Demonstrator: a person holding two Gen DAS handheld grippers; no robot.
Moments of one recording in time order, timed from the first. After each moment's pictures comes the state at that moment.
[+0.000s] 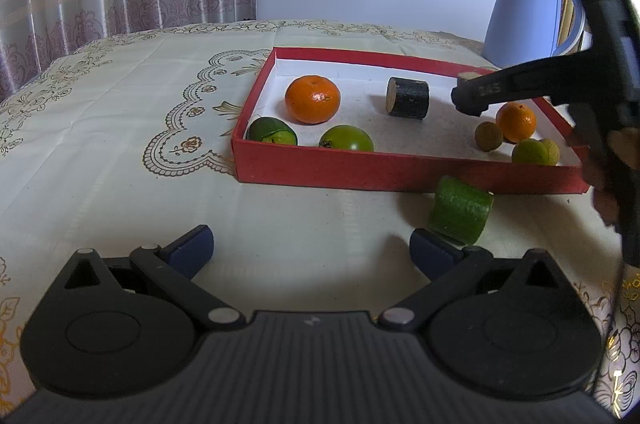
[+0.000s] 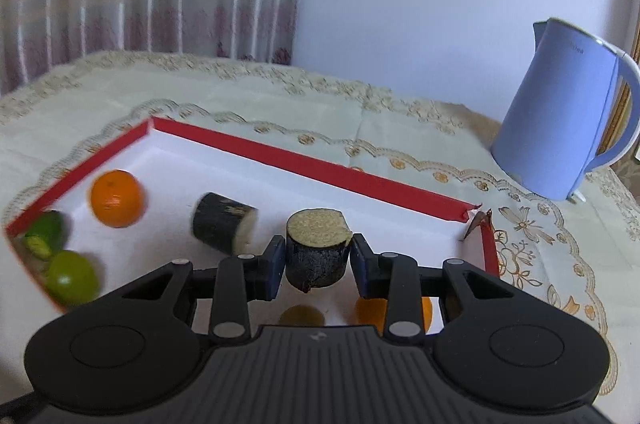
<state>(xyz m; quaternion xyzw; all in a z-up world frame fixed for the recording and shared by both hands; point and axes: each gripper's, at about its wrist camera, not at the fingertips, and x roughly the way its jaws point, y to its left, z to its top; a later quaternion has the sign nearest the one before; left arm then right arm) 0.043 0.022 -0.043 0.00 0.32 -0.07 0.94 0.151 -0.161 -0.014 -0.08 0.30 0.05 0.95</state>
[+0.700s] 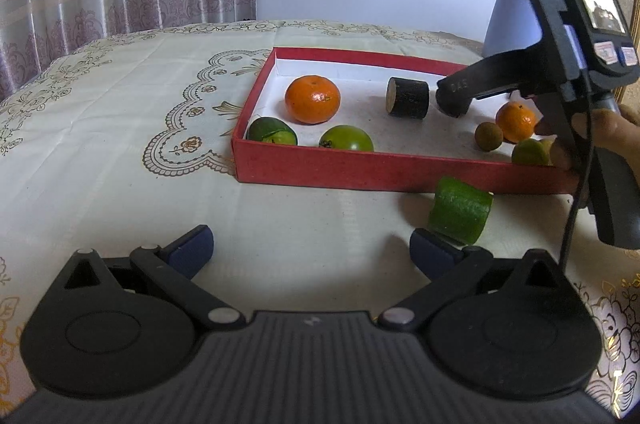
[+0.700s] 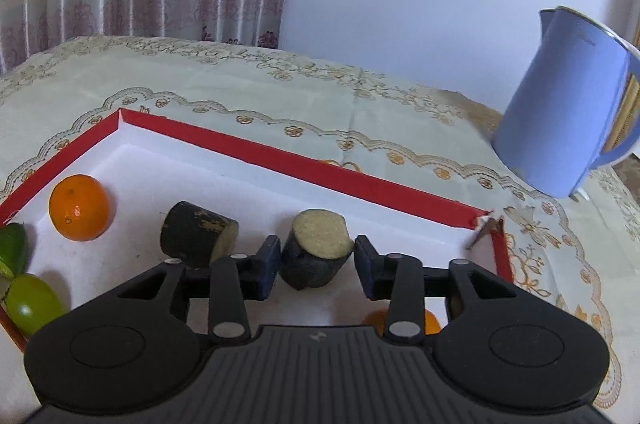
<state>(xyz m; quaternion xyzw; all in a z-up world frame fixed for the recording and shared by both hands) 0.043 0.023 -0.043 0.00 0.32 -0.07 0.94 0.177 -0.156 -0.020 -0.08 0.32 0.03 0.94</state>
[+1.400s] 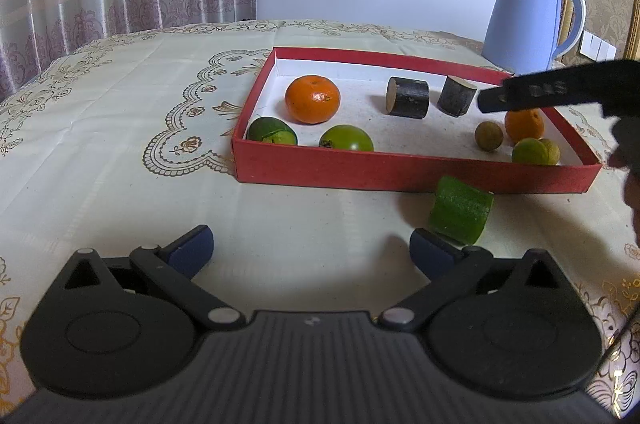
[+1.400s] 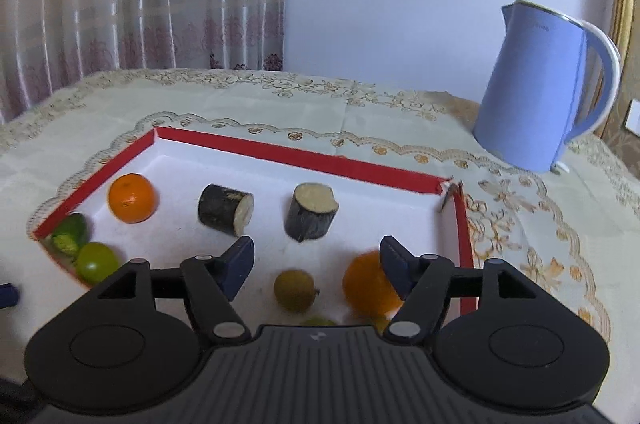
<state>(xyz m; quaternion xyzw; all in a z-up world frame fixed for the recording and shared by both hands) 0.043 0.023 -0.043 0.00 0.32 -0.07 0.94 0.108 -0.181 0.001 -0.03 0.30 0.05 0.95</state>
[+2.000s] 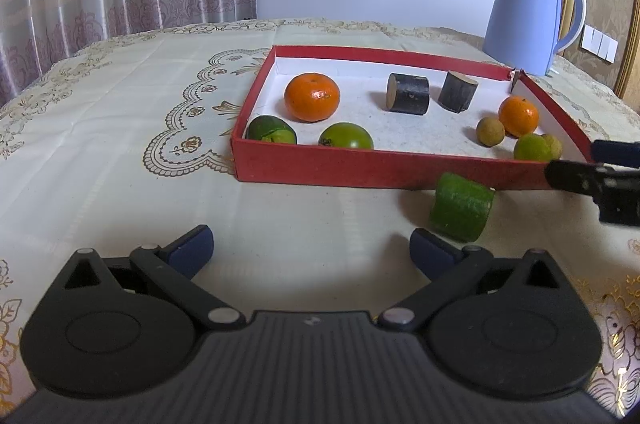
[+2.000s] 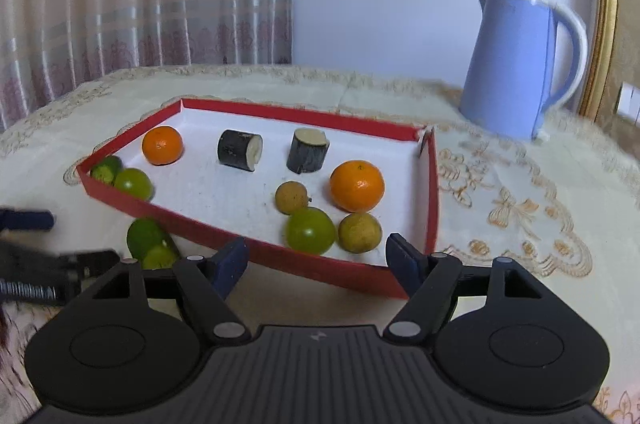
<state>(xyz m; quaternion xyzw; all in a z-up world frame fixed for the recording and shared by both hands) 0.045 0.020 -0.044 0.01 0.33 -0.06 0.94 0.027 -0.202 -0.021 -0.04 0.27 0.06 0.96</state>
